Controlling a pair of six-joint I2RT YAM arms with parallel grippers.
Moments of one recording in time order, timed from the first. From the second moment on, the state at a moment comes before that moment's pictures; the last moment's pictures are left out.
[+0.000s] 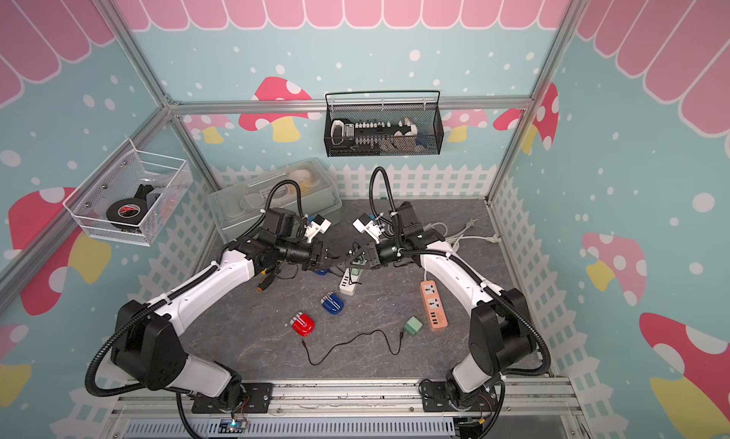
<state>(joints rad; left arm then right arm) -0.43 1.51 1.20 -0.43 0.91 -0.62 0.44 1.57 1.28 -0.56 -1.14 0.27</state>
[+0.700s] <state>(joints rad) -0.42 1.51 1.21 -0.31 1.01 -0.59 0.44 1.61 1.28 -0.53 -1.25 0.32</state>
